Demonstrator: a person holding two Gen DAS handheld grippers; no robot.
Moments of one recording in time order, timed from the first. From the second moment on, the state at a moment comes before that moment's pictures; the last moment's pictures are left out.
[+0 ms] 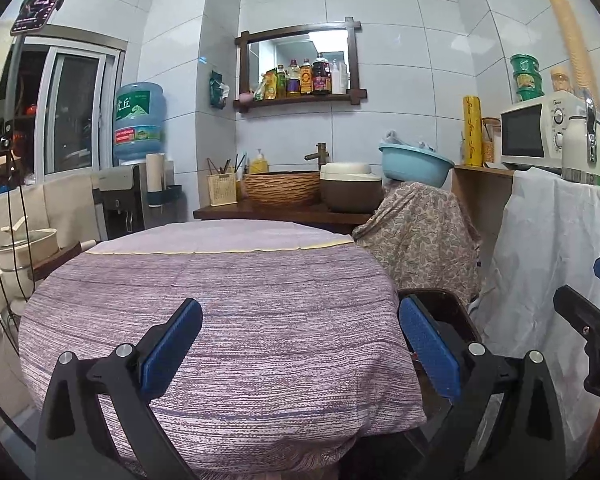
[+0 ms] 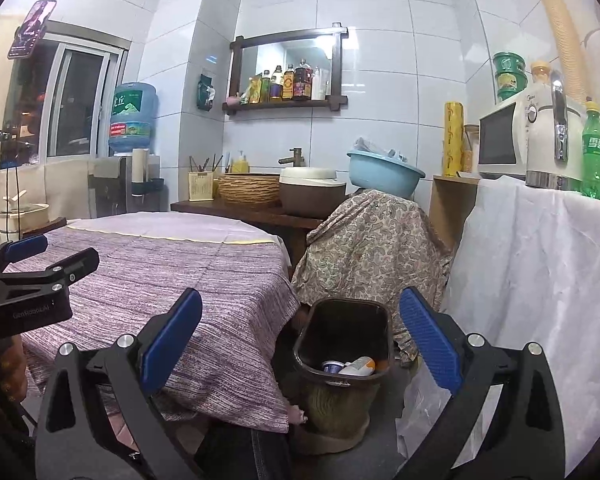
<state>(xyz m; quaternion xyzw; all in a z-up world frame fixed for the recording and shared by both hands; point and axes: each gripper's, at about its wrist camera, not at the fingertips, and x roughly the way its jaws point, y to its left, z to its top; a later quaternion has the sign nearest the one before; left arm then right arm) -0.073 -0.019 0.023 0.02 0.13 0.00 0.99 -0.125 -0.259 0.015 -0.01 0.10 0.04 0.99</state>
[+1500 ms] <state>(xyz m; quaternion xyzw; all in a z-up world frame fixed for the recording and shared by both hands) -0.076 -0.009 0.024 0.00 0.12 0.01 0.99 -0.118 -0.263 0.013 -0.01 0.11 0.06 0.99</state>
